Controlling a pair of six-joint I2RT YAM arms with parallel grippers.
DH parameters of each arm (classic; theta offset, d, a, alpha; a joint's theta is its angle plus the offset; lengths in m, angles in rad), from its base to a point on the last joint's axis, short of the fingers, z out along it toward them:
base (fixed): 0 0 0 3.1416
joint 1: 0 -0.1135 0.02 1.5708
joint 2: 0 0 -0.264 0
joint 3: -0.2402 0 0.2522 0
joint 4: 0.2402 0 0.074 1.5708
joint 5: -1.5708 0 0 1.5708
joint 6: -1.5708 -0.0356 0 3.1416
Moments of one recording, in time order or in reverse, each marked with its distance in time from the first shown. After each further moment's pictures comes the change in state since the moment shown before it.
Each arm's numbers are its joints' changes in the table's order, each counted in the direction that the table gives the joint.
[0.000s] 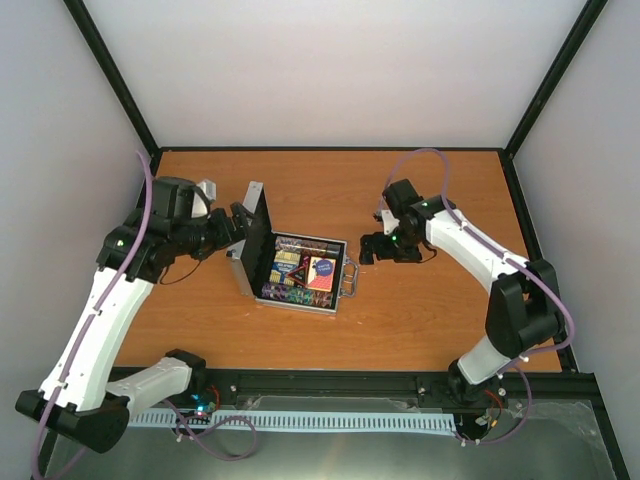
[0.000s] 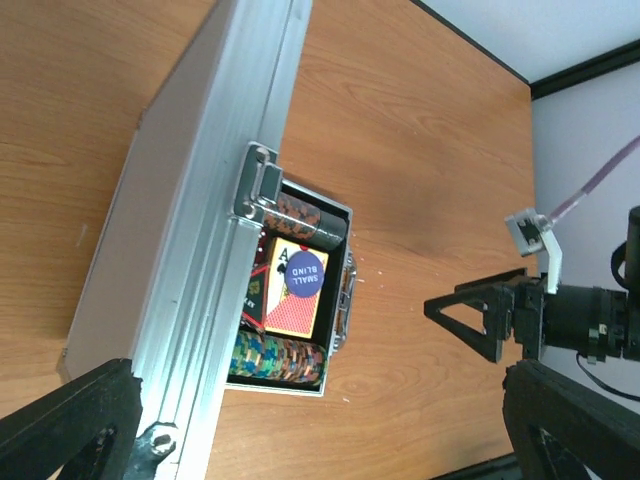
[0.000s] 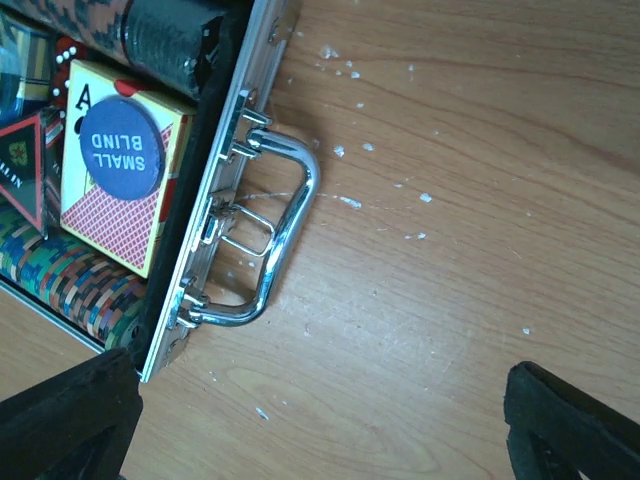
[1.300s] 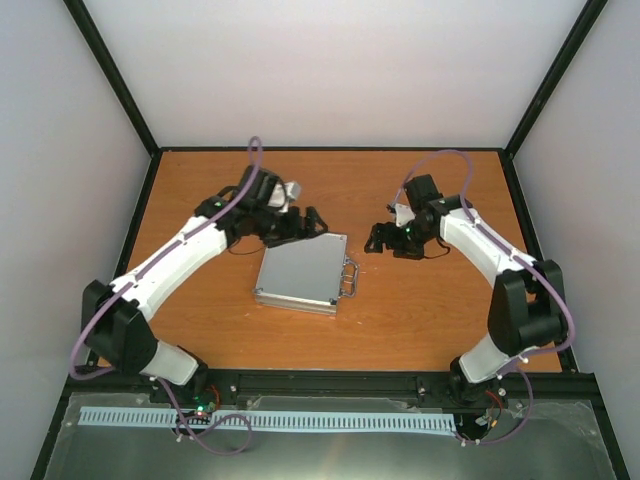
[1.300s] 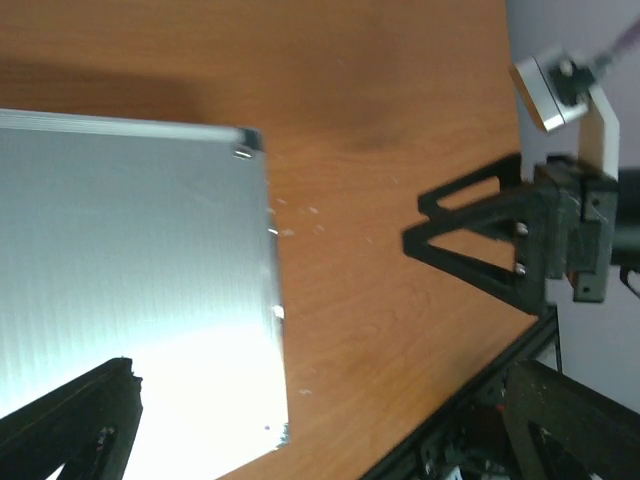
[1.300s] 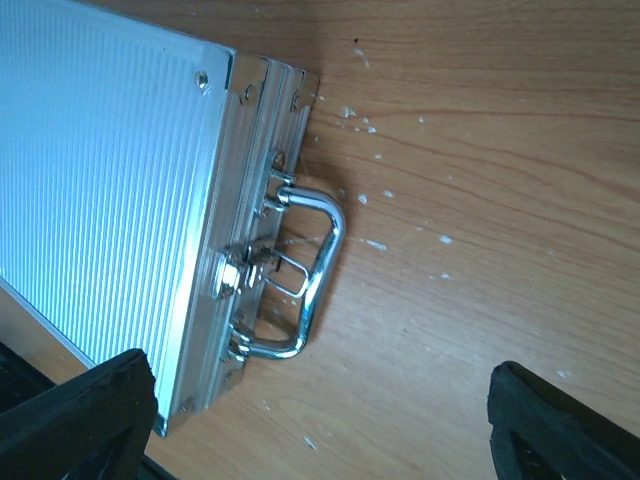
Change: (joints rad) left arm 0.261 0.458 -0.010 -0.324 -0.171 -0.087; right arm 0.138 -0.042 0.069 -0.104 0.187 -0.025
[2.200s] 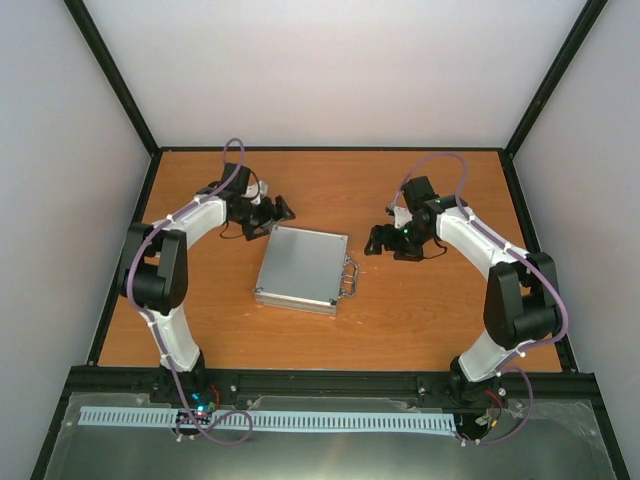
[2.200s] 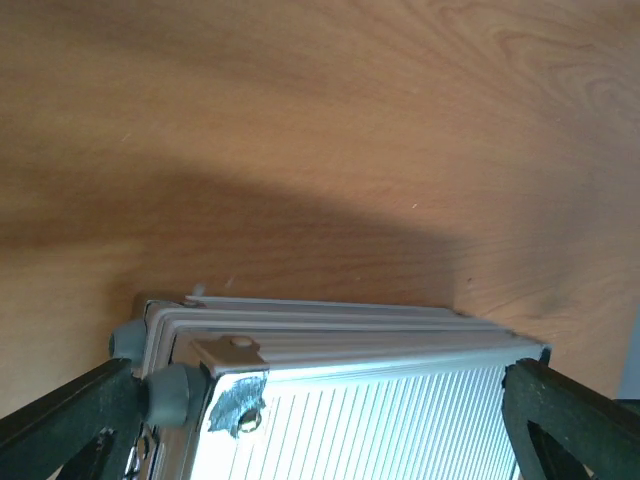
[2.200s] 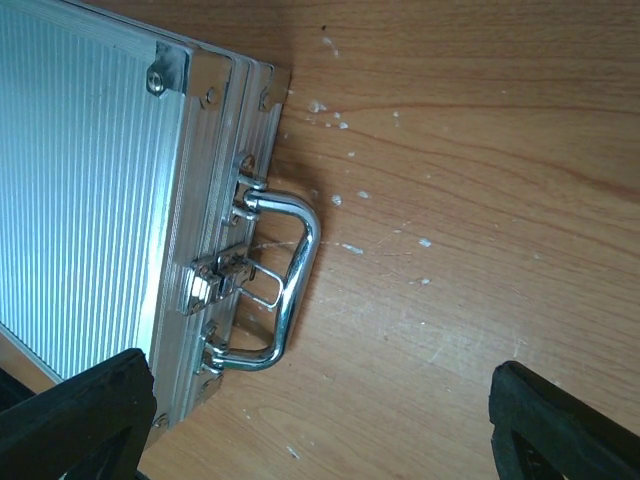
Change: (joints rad) left arm -0.367 0.330 0.084 -0.233 -0.071 -0.055; right arm -0.001 0.079 -0.016 -0.009 0.008 0.006
